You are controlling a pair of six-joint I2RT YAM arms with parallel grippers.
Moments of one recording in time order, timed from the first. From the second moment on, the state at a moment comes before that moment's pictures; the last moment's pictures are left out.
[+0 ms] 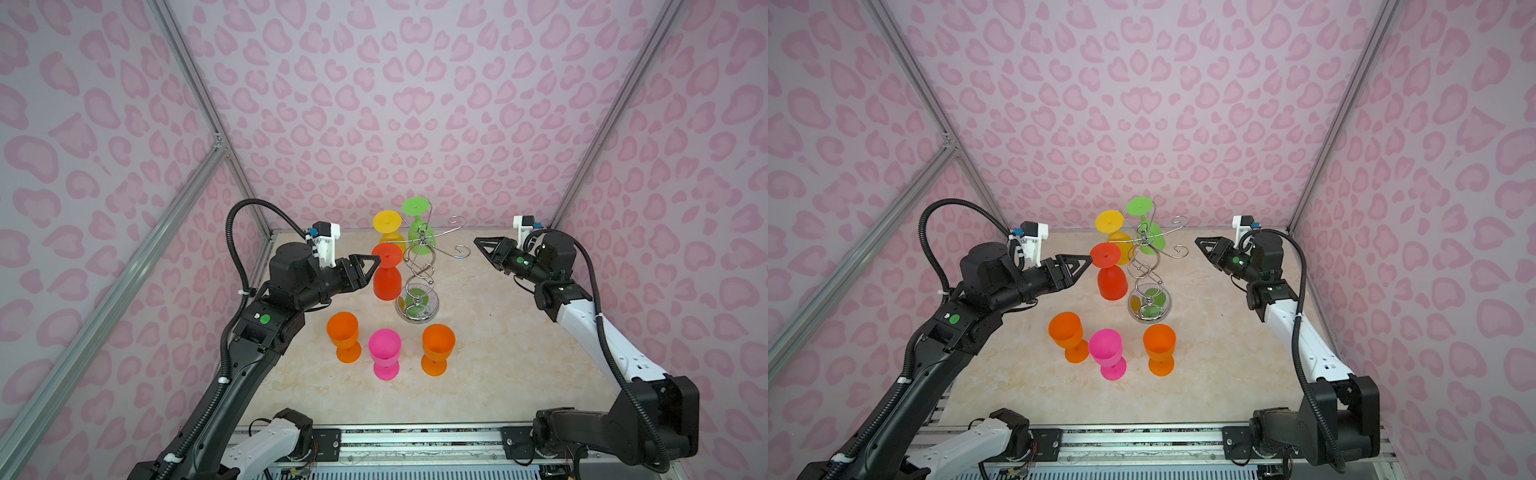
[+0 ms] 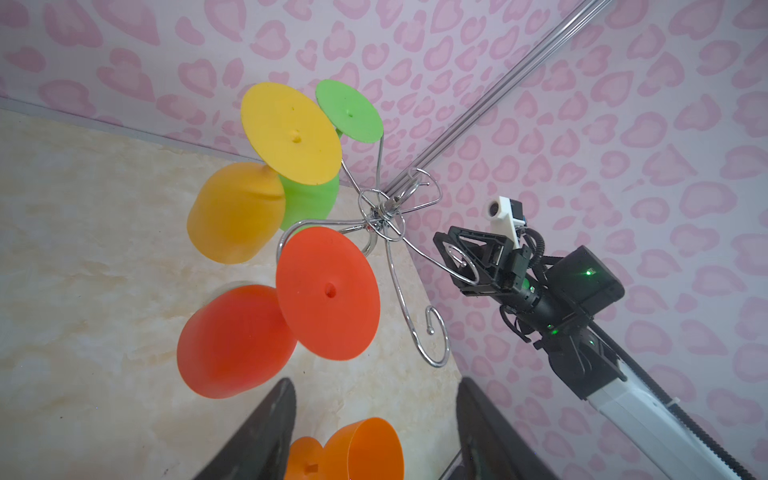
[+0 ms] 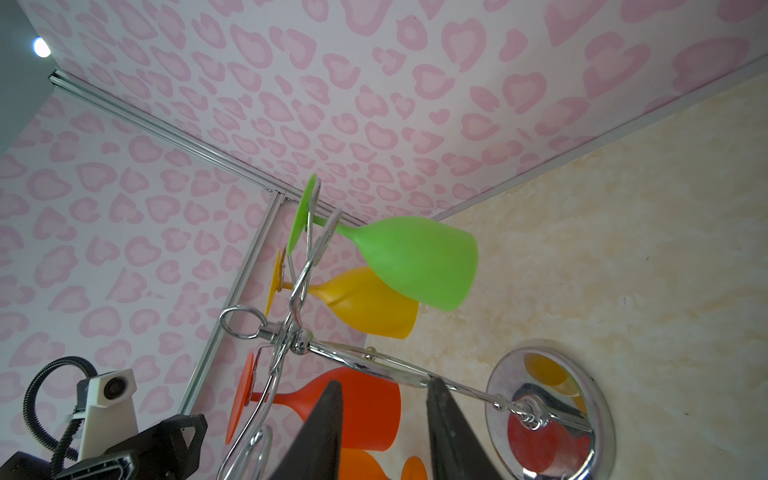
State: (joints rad) left arm -0.39 1.04 1.22 -0.47 0.39 -0.66; right arm 0.10 1.32 1.00 0.14 -0.66 0.93
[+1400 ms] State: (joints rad) left arm -0.31 1.22 1.11 -0.16 0.63 -0.84; right arm 0.10 1.34 1.00 0.15 -0.67 0.95
